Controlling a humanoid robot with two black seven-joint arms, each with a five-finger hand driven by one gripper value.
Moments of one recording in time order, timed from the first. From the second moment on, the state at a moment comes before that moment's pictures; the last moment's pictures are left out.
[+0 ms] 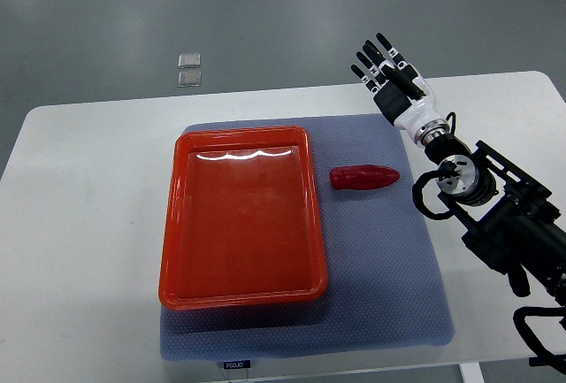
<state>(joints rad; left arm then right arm) -0.04 0.00 0.07 -0.26 0.12 0.00 0.06 0.67 -0.07 0.99 0.74 -0.11 0.20 0.26</state>
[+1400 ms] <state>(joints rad) -0.04 0.00 0.08 -0.26 0.12 0.00 0.06 1.01 -0.50 0.14 1.01 -1.09 0.28 0.18</state>
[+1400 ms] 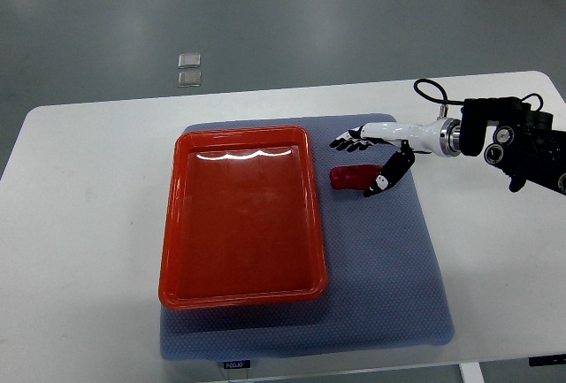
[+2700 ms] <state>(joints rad) -0.04 0.00 0.07 -0.26 0.12 0.00 0.06 1.03 -0.46 0.09 0.92 -1.19 0.20 0.18</state>
